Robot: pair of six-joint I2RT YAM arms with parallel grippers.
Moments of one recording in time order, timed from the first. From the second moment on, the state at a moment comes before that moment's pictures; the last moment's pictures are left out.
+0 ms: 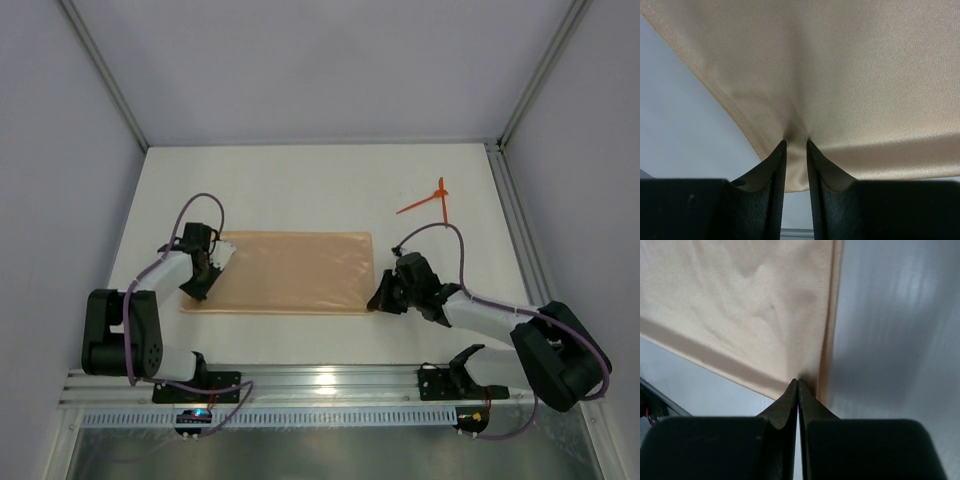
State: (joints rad) left arm -0.05 1.43 0.70 -0.62 -0.15 0.50; right arm 0.58 1.27 0.38 0.05 -0.22 0.74
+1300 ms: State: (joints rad) left arm -0.04 1.32 0.67 -0.61 -0.16 0.47; right arm 0.53 1.17 0.31 0.04 -0.28 0.91
